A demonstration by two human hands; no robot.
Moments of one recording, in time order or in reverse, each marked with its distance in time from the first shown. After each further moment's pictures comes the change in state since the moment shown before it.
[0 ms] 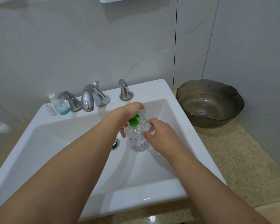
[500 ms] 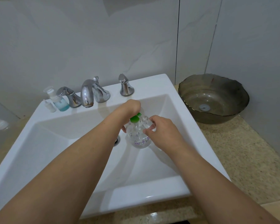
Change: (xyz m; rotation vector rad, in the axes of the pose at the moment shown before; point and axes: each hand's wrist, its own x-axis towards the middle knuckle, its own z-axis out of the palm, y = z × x) left_hand 0.008 -0.001 0.010 0.037 0.154 0.053; right_hand 0.004 0.002 0.003 0.001 -0.011 0.040
